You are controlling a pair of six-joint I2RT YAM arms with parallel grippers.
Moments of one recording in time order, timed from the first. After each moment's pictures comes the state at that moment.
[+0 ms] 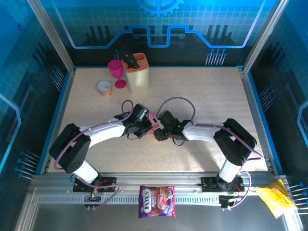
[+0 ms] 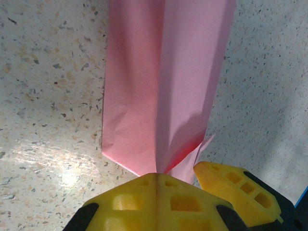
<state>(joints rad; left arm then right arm) -0.63 1.58 0.88 -0.30 0.11 -1.38 0.81 1.71 0.90 -0.18 0.05 0.22</state>
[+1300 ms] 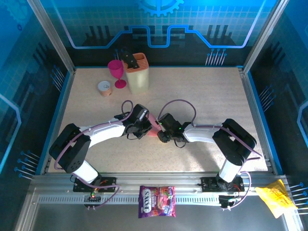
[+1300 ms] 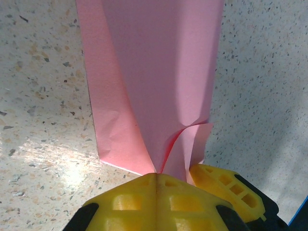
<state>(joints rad) -0.63 1.58 0.88 -0.32 0.11 -1.37 0.81 1.71 0.85 -0.16 0.08 0.23</state>
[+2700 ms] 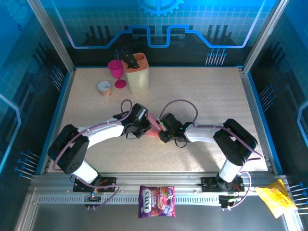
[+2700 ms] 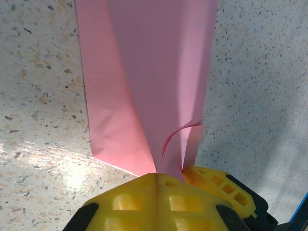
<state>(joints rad) -0.62 1.56 0.88 -0.33 0.11 -1.34 0.79 1.70 0.83 -0.15 0.03 0.25</state>
